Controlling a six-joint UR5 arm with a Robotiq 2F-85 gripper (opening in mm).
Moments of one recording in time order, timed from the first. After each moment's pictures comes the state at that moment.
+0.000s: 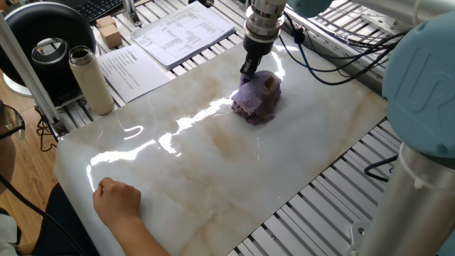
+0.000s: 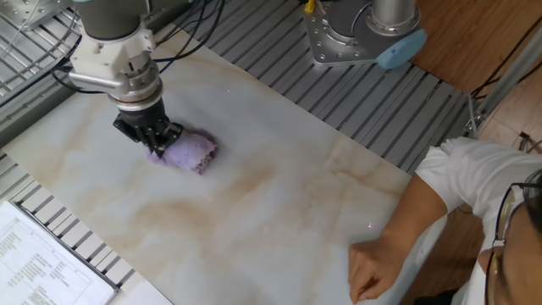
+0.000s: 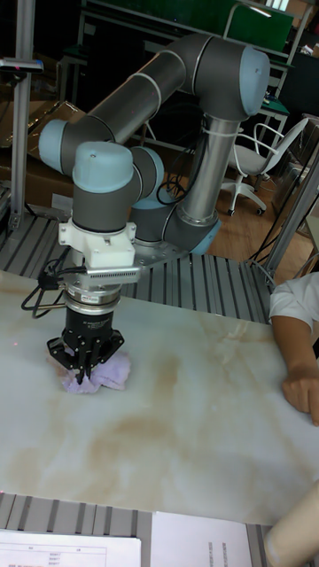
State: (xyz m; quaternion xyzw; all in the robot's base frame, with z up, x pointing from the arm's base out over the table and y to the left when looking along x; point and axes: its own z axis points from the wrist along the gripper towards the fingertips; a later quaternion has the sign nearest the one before) arm 0.602 -0.089 0.048 -0.20 0.98 0.03 0.07
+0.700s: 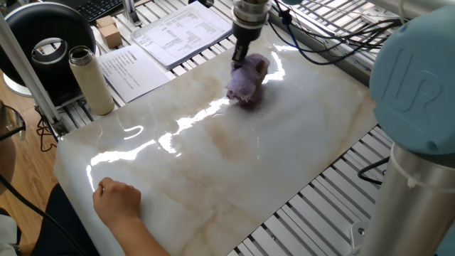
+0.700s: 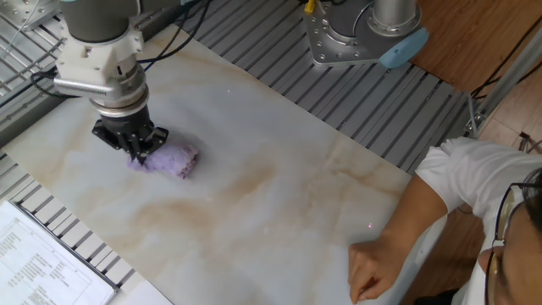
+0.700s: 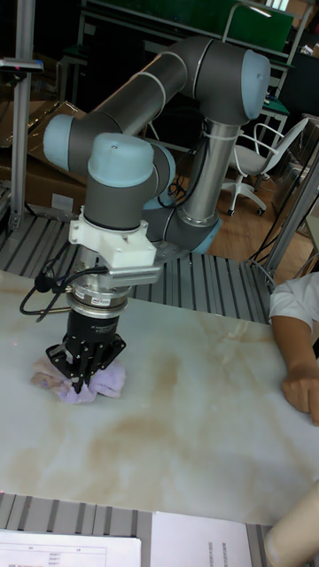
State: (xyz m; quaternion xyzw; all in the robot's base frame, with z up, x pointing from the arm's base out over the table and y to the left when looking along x) arm 0.643 -0.081 0.077 -0.28 0.96 -0.01 0.07
